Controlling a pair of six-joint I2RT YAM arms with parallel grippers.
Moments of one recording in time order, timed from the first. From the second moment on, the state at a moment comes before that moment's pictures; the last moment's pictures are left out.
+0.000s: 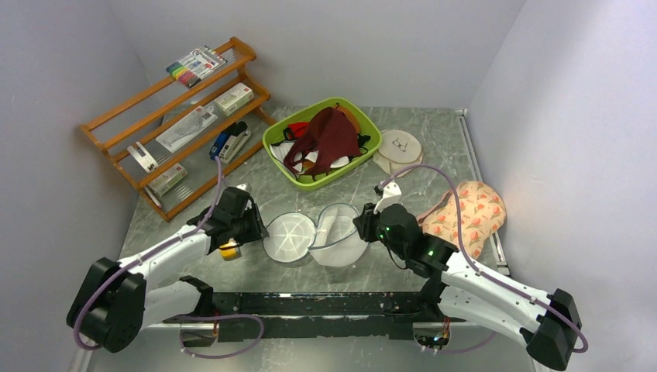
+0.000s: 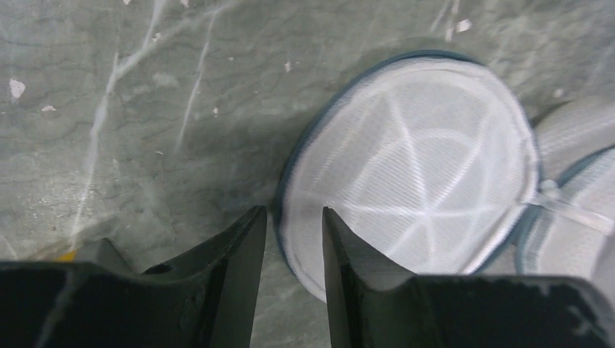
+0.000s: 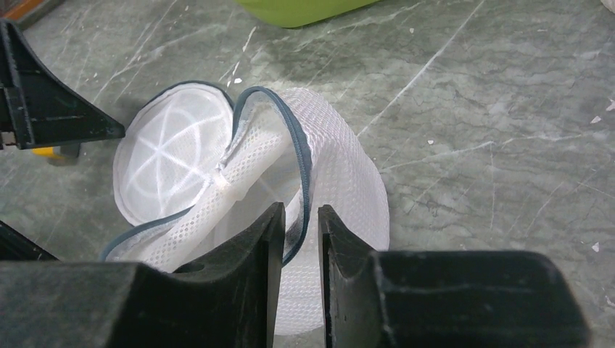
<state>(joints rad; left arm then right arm) -0.47 1.09 0.45 -0.27 0.05 -0.68 0.88 0.78 0.47 -0.17 0.31 0.45</state>
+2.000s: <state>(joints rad) -0.66 1.03 1.20 -0.82 -0.48 -0.23 0.88 0.89 0.55 -0.06 0.23 0.40</state>
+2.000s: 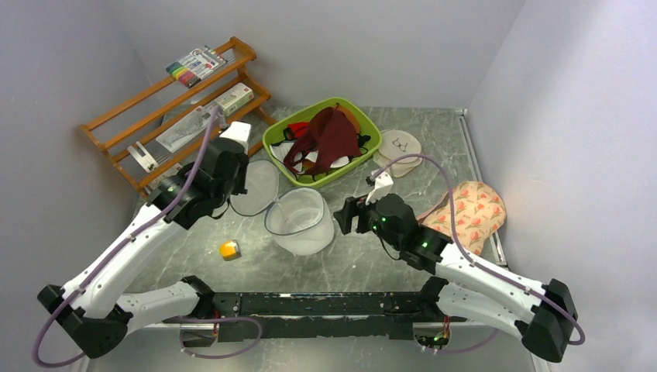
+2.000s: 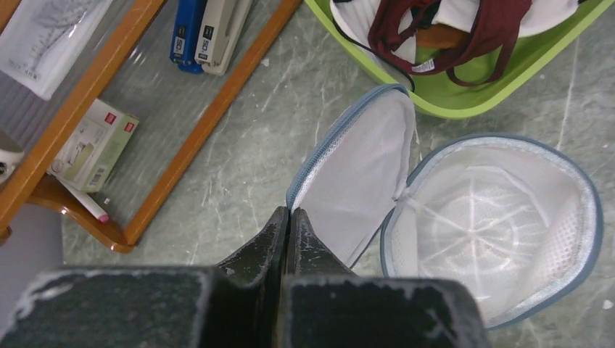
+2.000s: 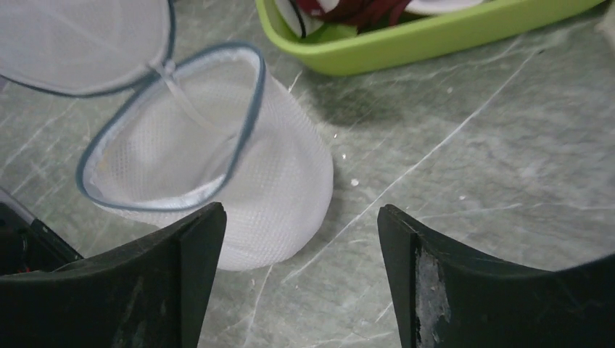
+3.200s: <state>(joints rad) -1.45 1.86 1.27 -0.84 -0.90 -0.33 0.88 0.30 0.71 -0.40 0.72 0.35</state>
